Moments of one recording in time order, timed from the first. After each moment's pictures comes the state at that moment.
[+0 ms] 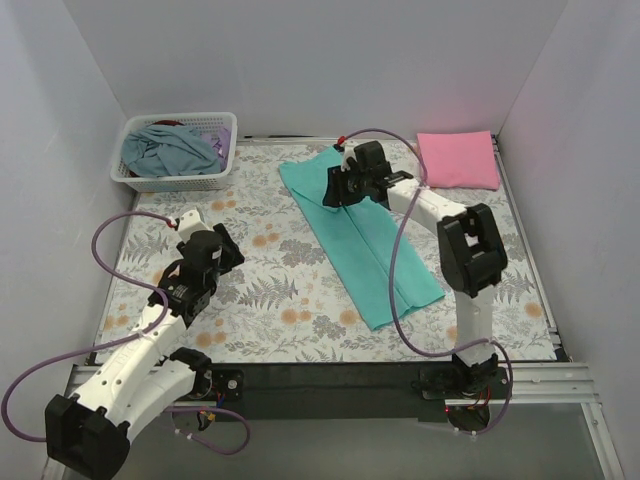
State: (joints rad) left arm -0.40 0.83 0.61 -0.36 -0.44 -0.64; right arm 0.50 2.13 1.63 -0.18 -0.36 0.21
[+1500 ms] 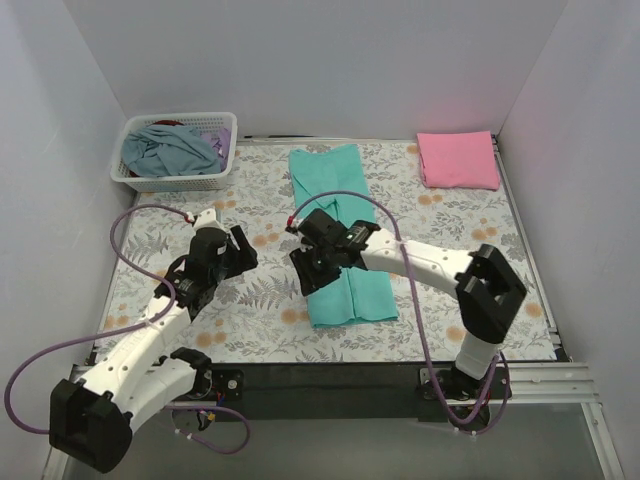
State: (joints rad) left arm -0.39 0.88 0.61 -0.33 -0.23 -0.59; right arm 0.99 1.79 1.34 -0.62 -0.21 0.38
